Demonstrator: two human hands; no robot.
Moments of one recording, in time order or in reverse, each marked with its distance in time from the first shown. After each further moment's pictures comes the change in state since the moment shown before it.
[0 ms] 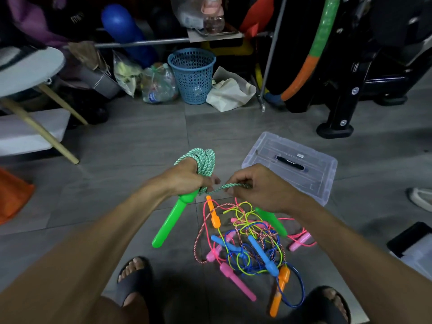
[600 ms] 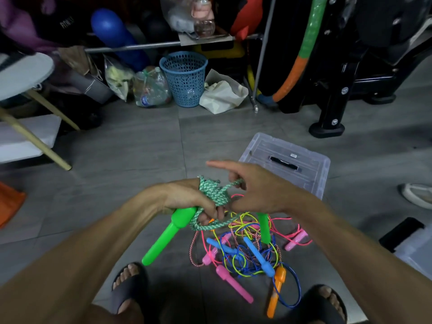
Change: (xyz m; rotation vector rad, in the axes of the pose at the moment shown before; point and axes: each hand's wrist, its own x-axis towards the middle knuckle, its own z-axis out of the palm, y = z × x) left_hand -0.020 0.010 0.018 -0.208 -0.498 0.010; right_hand -0.008 -0.012 -0.017 -0.122 -0.067 -0.068
